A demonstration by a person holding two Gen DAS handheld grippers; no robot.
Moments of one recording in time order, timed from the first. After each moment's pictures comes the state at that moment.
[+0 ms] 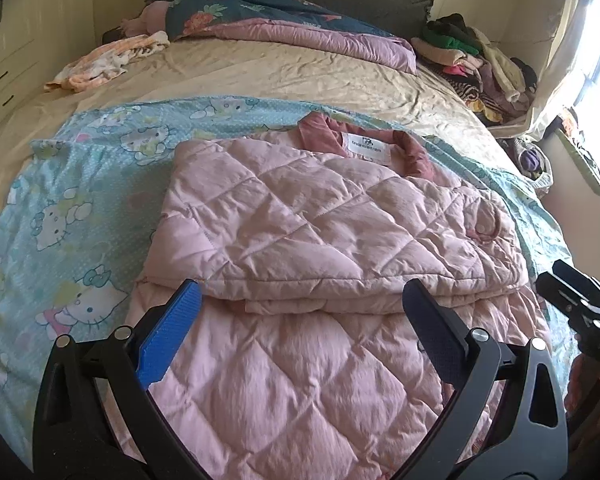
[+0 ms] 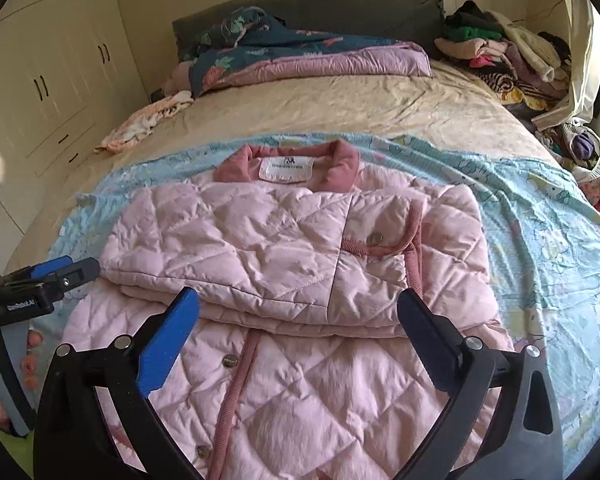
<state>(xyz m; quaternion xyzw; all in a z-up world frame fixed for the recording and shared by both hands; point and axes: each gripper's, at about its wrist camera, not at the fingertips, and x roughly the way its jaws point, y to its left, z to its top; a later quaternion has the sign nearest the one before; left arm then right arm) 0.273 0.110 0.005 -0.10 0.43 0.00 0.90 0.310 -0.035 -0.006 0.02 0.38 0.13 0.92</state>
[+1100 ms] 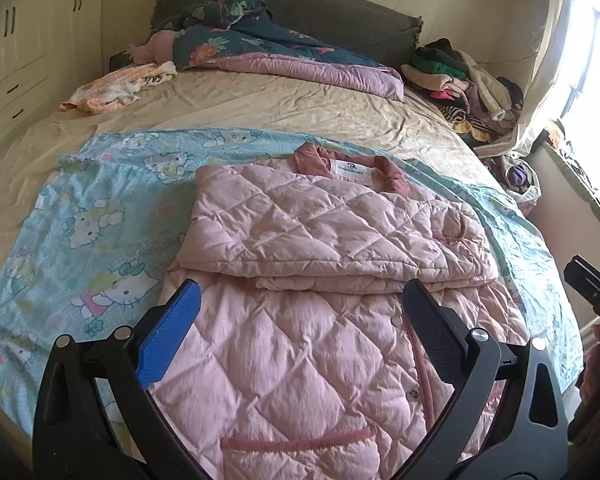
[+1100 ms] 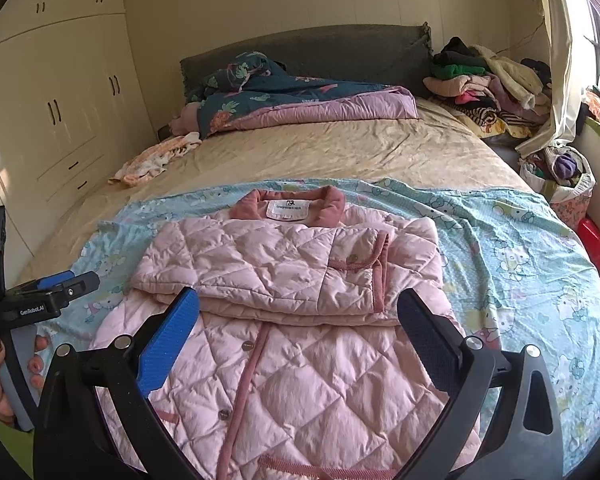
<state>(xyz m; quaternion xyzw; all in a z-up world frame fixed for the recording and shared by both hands) 0.203 0.108 0.050 -0.09 0.38 0.00 0.92 0.223 -0.060 0.049 0.03 0.31 0.13 0.94</state>
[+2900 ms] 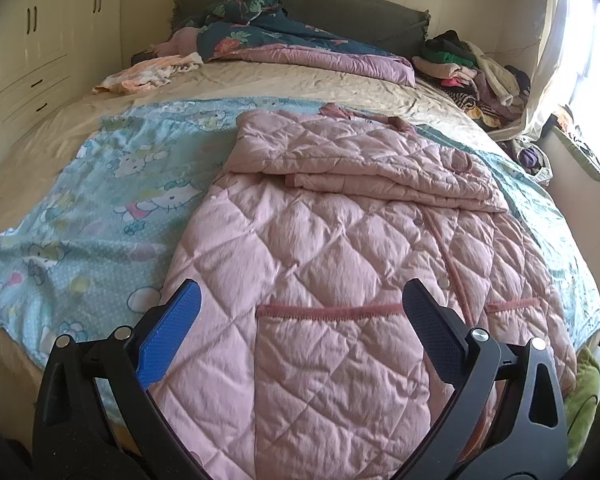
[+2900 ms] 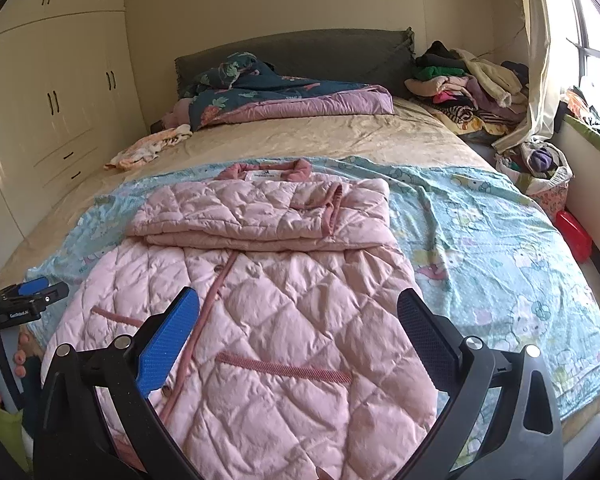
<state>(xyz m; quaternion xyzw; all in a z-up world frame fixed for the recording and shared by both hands) 0.084 0.108 -0.003 -0.08 0.38 0.03 0.92 0.114 -0.117 0.008 0.01 0.31 0.10 0.95</state>
